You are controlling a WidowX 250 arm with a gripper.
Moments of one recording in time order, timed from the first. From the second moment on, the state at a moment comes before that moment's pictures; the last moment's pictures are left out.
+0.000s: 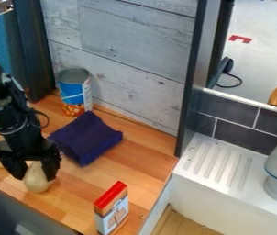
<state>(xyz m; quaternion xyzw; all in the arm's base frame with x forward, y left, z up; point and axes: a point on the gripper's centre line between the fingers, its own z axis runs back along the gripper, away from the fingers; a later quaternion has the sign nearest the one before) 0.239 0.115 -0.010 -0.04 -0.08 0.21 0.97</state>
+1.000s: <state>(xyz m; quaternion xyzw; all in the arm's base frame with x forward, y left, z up) 0.260 0.087 0.034 -0.06 -0.08 0.20 0.97</state>
